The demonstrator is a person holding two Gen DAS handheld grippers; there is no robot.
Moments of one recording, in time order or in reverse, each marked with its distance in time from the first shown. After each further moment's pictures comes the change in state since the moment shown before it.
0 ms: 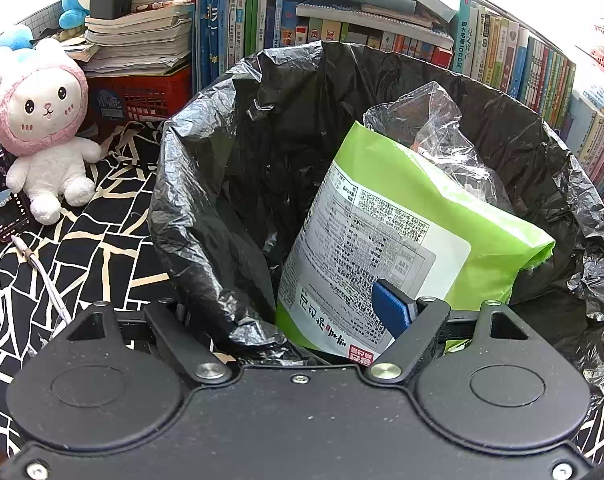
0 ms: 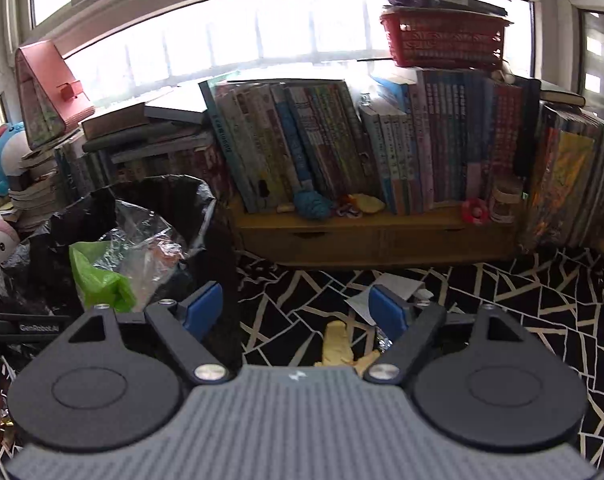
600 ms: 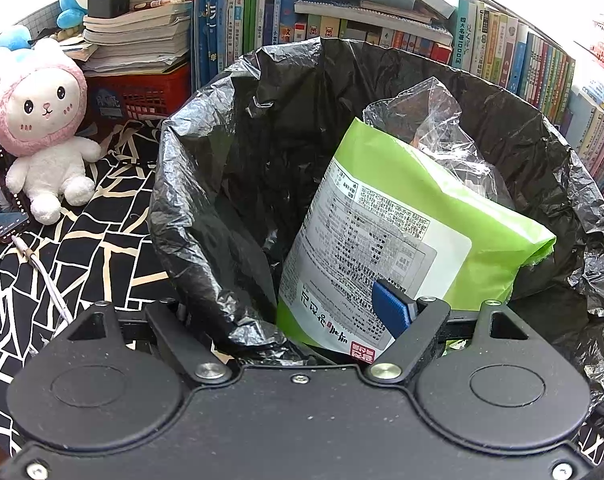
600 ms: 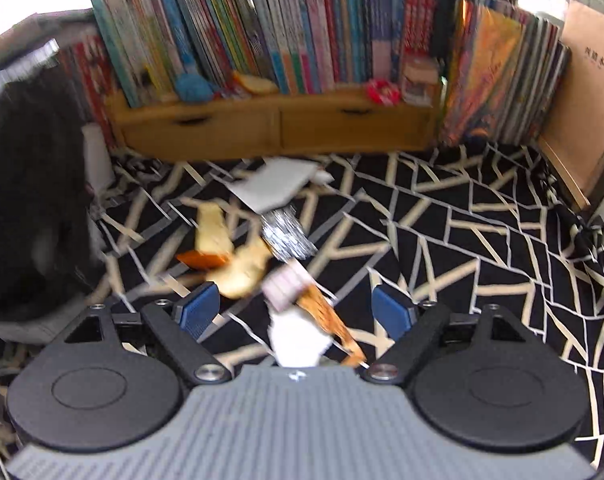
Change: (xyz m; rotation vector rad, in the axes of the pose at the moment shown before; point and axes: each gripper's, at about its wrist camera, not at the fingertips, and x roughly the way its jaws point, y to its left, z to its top) left arm 0.002 -0.001 0.001 0.007 0.009 0.004; right arm 0.051 -0.068 -0.091 0.029 0.200 -0.228
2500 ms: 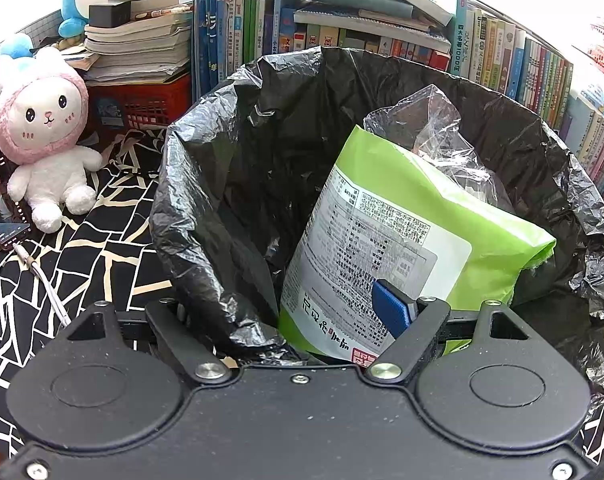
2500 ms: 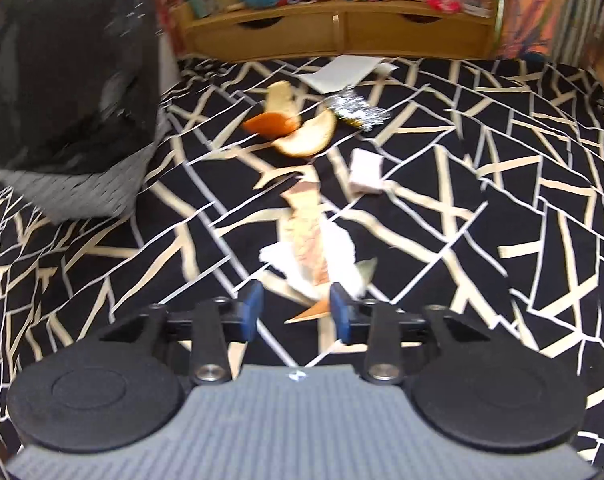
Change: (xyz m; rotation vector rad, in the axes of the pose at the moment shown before) left arm -0.002 0.000 -0.002 0.010 -0.031 0.003; right arm -0.009 0.008 -0.075 -0.049 0.162 0.225
